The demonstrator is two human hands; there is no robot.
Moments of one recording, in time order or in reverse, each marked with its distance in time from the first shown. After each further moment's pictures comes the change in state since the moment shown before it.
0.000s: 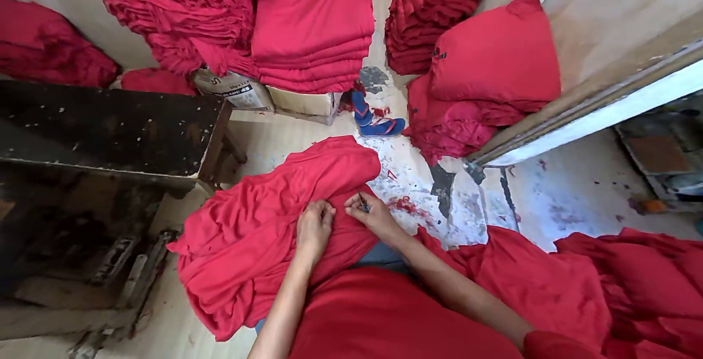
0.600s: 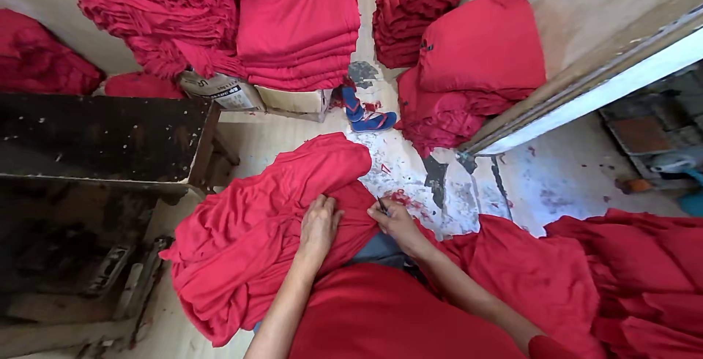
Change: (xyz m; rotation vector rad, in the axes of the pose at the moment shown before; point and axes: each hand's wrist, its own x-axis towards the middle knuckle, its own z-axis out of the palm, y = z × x) left_hand 0.006 0.008 0.020 0.260 -0.003 0.253; right_hand -0.044 0.016 -0.033 0.085 0.141 0.181
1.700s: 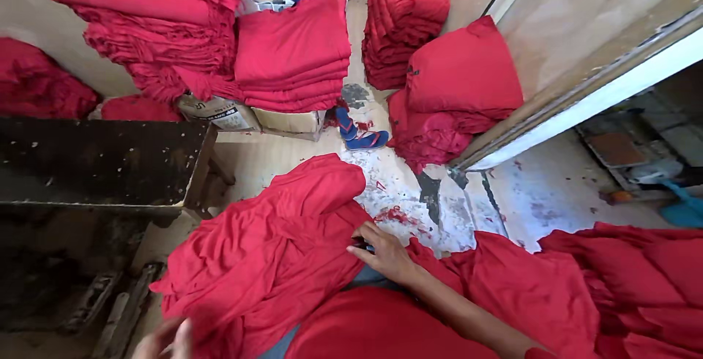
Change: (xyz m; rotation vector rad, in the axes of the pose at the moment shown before) left_hand -0.203 -0.053 -0.141 -0.028 0.529 -0.386; right_hand -0.010 -0.013 0.018 -0.606 -0.052 -0.517
